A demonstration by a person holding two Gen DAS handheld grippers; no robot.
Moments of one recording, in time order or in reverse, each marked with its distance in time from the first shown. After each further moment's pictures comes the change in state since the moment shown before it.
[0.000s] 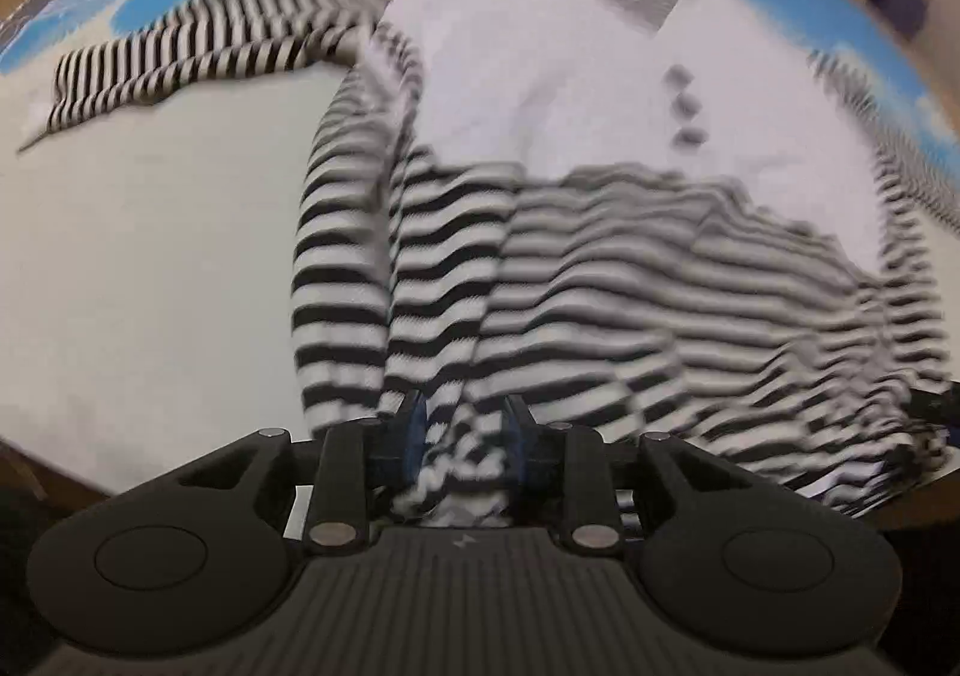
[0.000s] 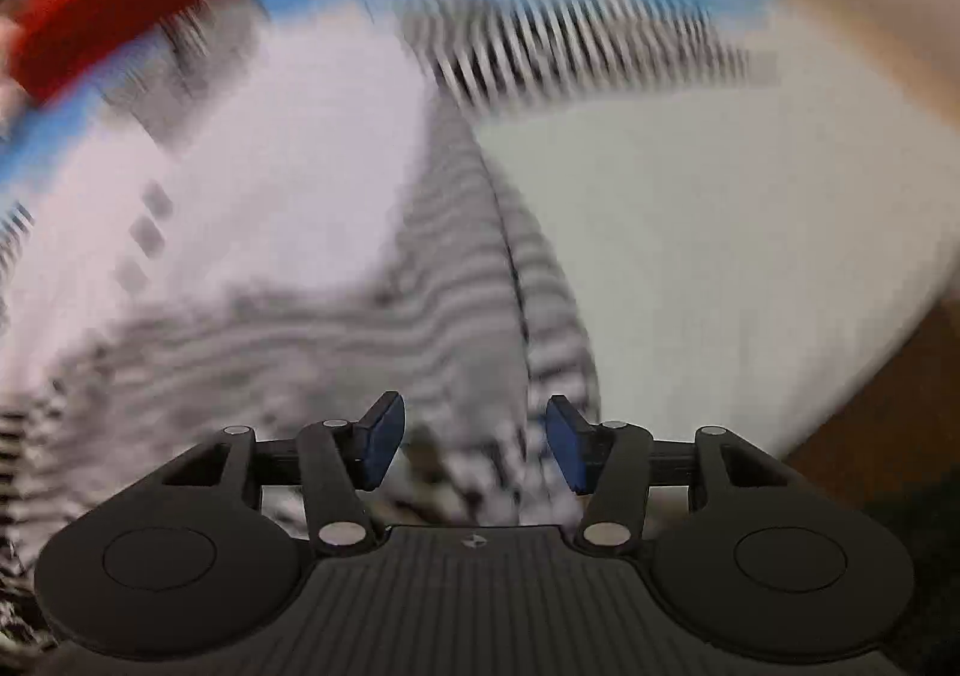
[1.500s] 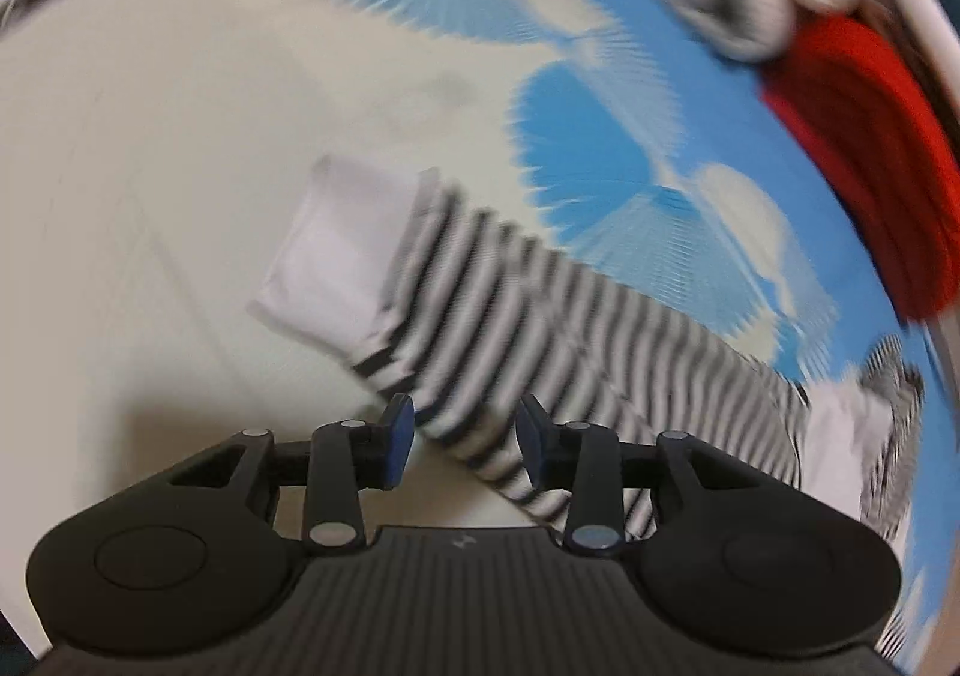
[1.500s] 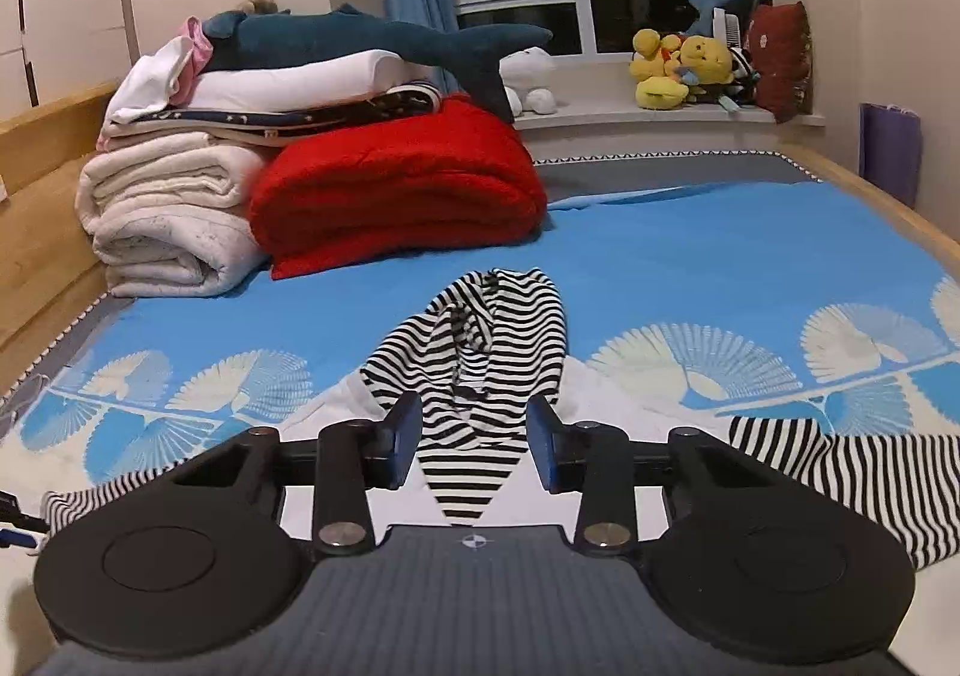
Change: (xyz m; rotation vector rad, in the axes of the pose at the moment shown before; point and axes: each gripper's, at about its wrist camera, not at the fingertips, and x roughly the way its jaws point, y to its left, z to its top) left arm 0.053 0.353 0.196 -0.813 -0.060 0.016; right arm -0.101 0.156 0.191 -0.305 -0.512 0.451
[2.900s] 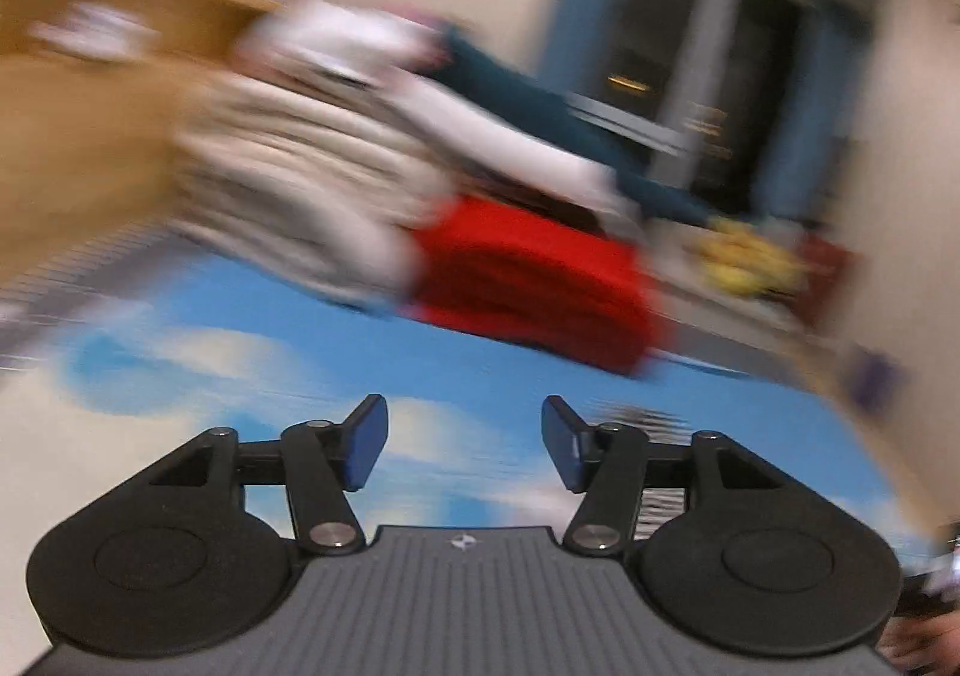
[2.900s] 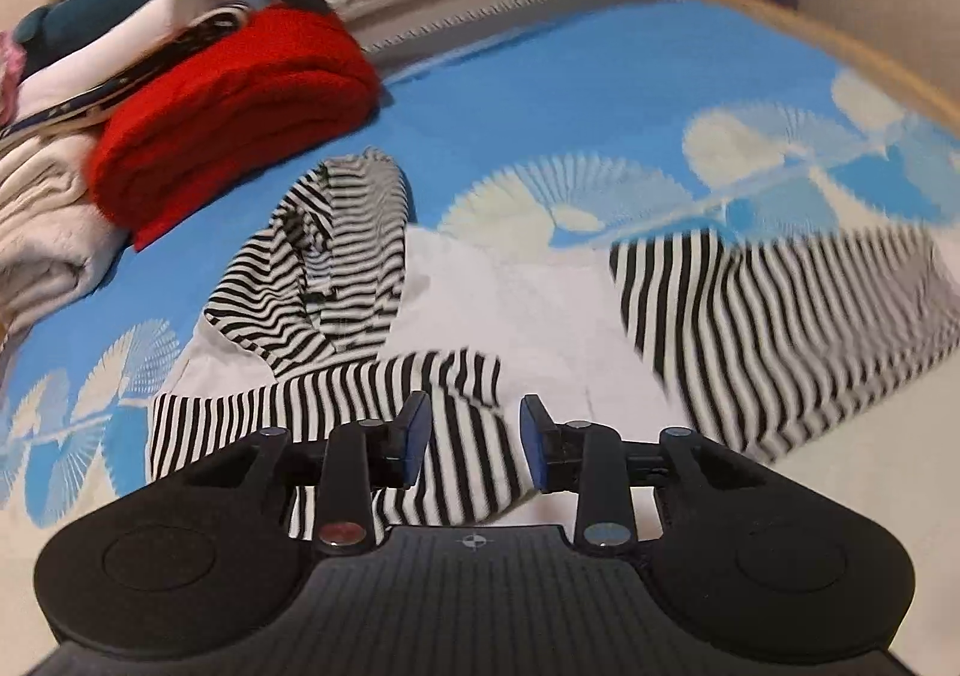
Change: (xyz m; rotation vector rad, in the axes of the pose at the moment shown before) left arm -0.244 -0.097 -0.127 0.520 -0.655 -0.286; right arm 0.059 -0.072 -0.037 0.349 0.265 -0.173
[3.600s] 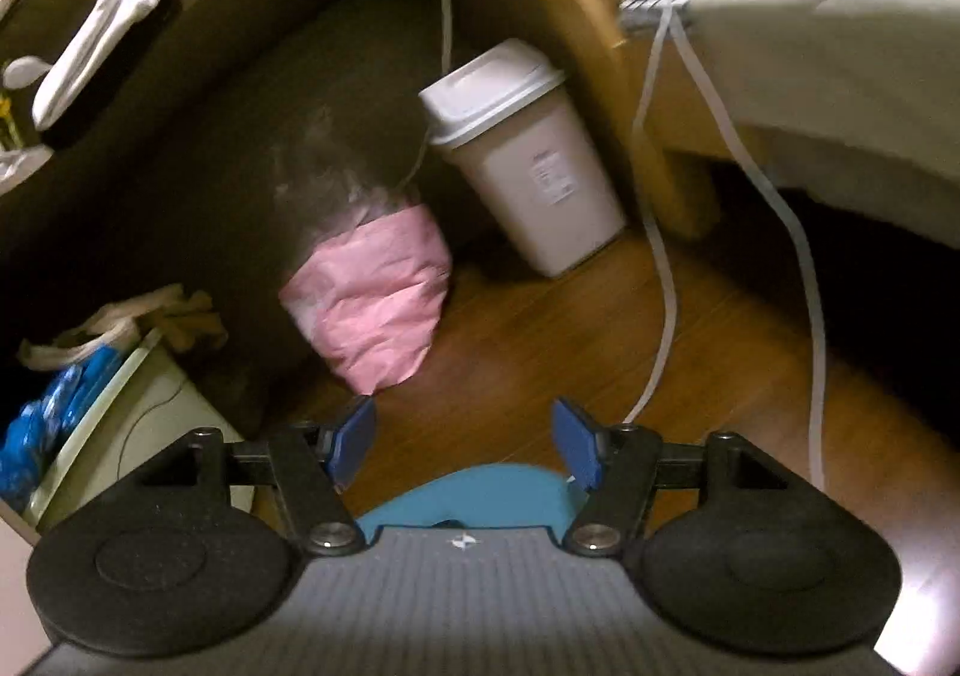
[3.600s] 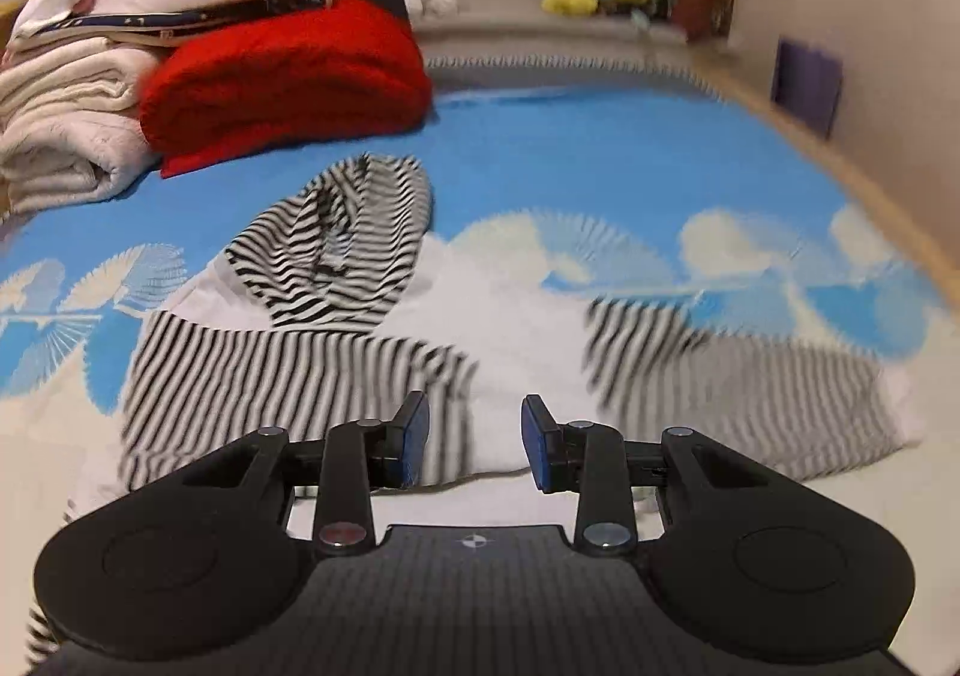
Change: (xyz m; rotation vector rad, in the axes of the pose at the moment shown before) left arm -0.209 0.374 -0.431 0.126 0.315 1.342; right arm -0.083 0.005 -0.025 -0.358 -0.142 -0.082
